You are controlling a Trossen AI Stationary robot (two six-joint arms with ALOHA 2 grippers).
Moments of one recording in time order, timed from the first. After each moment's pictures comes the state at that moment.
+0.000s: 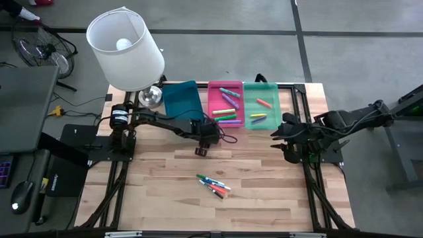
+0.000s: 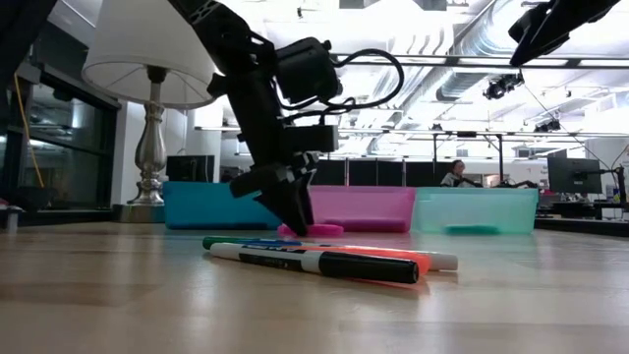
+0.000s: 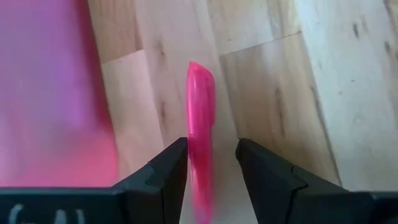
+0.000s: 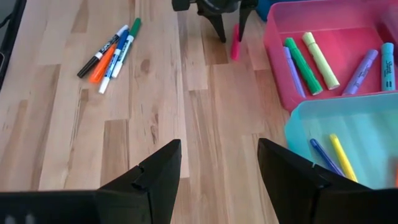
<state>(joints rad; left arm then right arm) 0.04 1.95 1.18 -0.35 -0.11 0.36 0.29 0.81 0.90 -0.94 0.25 0.31</state>
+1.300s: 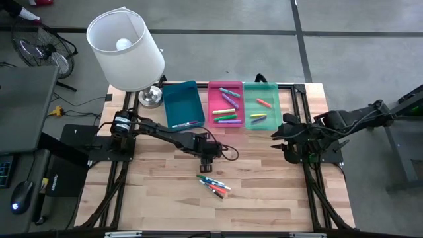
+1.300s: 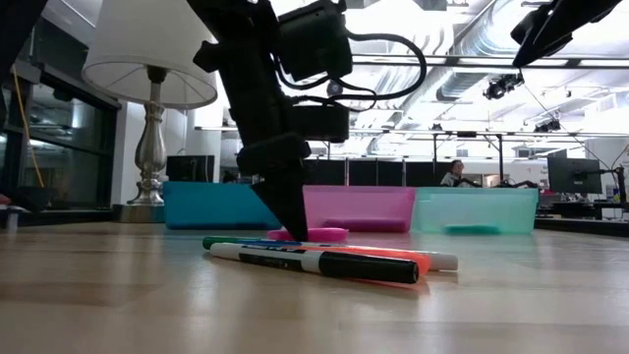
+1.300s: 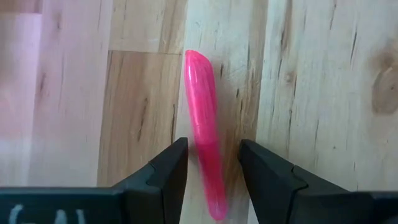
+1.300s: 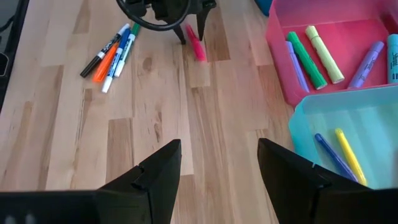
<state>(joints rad) -0.12 1.98 1.28 -0.46 -0.15 -0.16 0.30 0.81 0.90 -0.95 0.24 0.35</state>
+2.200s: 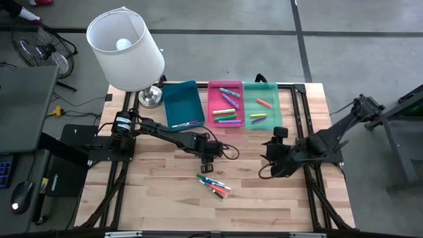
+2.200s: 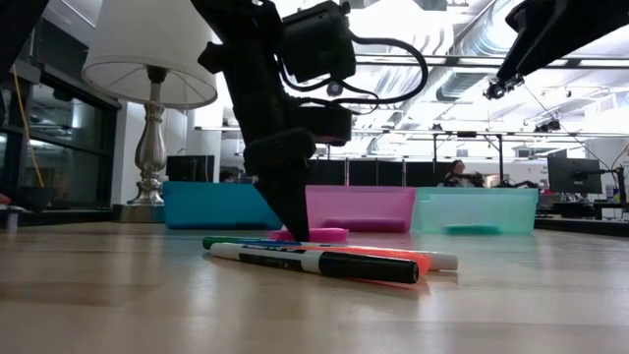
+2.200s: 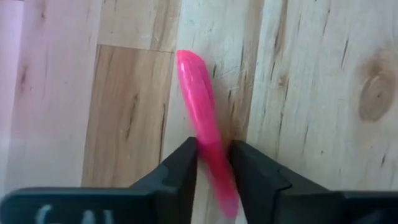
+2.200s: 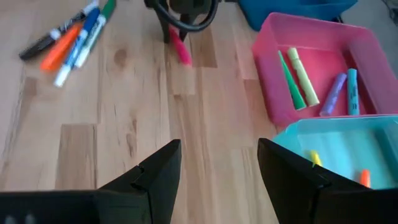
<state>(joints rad) -0.12 2.04 1.28 -0.48 -0.09 -0.21 0.58 1.11 0.89 -0.85 0.62 0.47</state>
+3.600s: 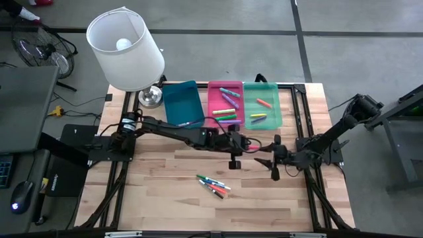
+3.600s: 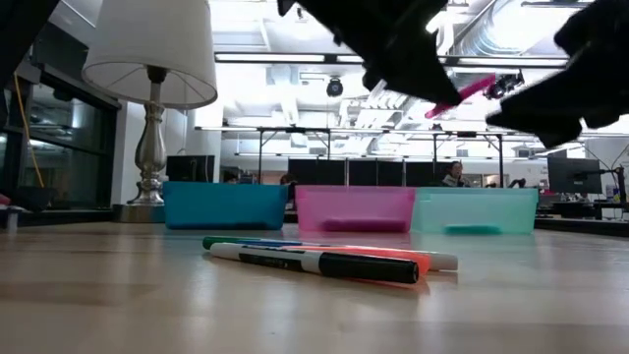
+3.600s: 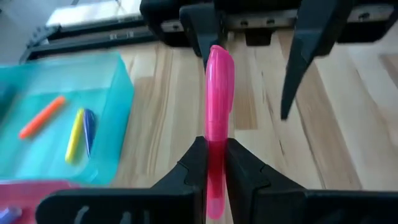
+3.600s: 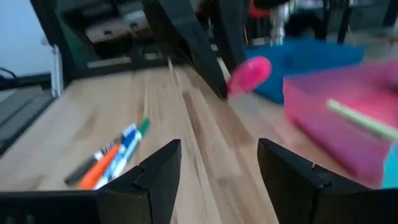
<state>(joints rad) -0.12 2.05 1.68 -0.21 -0.21 0.05 0.66 1.11 0.08 0.82 0.81 0.29</state>
